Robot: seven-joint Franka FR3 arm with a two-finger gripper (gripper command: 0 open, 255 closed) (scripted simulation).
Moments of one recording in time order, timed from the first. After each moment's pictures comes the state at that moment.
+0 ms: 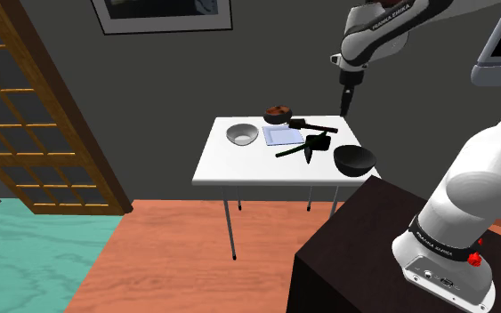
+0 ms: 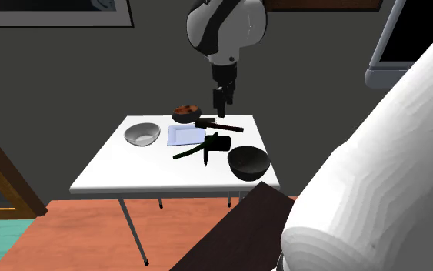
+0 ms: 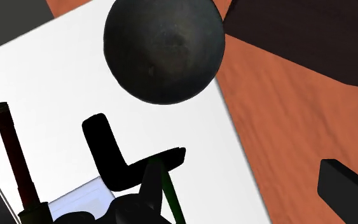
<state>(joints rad) -0.01 -0.25 -0.44 -2.41 -0.23 2.22 -0.72</state>
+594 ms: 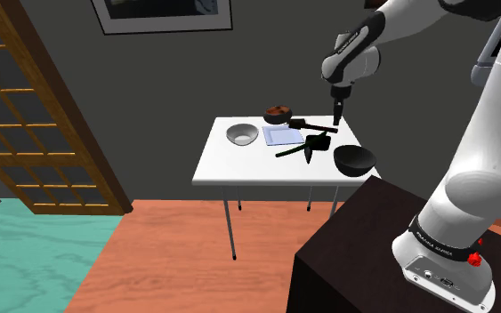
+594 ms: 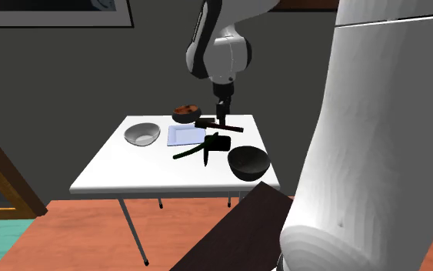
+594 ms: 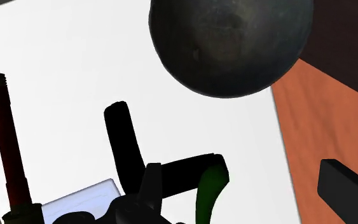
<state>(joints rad) -0.02 0.15 -0.51 -2.23 -0.01 2.39 -1.05</state>
